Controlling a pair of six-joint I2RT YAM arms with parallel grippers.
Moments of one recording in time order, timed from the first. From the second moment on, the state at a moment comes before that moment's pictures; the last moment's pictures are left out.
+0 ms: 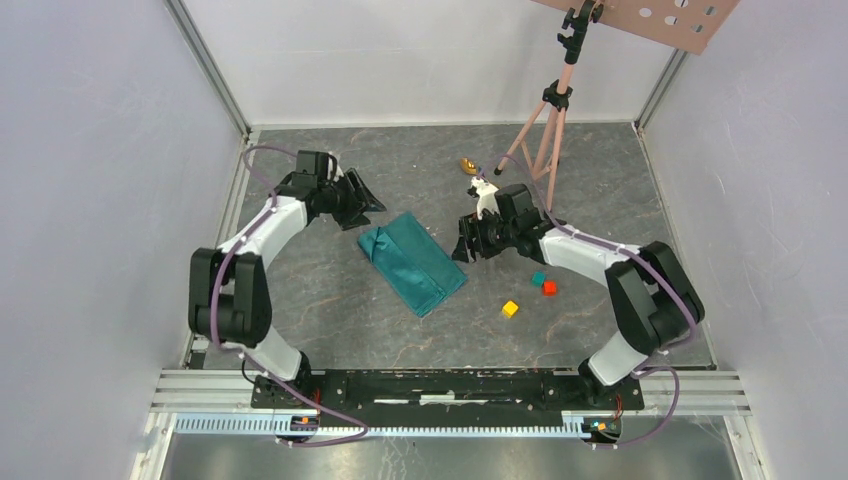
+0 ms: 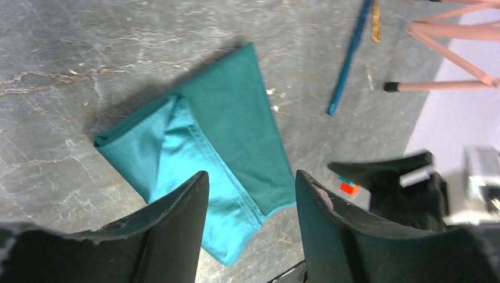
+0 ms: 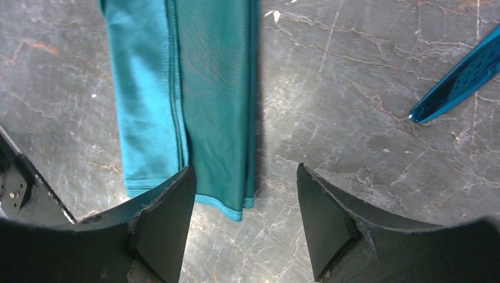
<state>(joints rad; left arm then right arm) -0.14 1.64 1.12 -0.39 0.41 -0.68 0.52 1.60 0.88 -0.05 -0.40 0.20</state>
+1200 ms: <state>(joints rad) -0.71 1.21 0.82 -0.54 0.16 -0.81 0.60 1.32 0.56 0.03 -0.34 0.41</state>
